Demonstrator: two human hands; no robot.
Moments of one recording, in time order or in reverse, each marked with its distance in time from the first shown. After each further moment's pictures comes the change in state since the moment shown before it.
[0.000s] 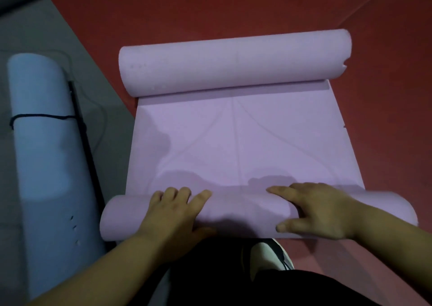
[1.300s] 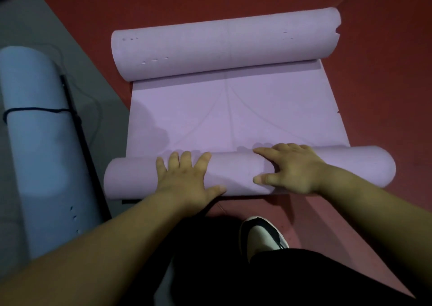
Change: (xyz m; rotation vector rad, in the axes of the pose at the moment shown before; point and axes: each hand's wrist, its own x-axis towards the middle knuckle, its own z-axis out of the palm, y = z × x) left_hand 0.046 0.021 -0.024 -0.049 -0.115 -0.219; right_hand 0.040 -0.021 -0.030 0.038 0.123 0.173
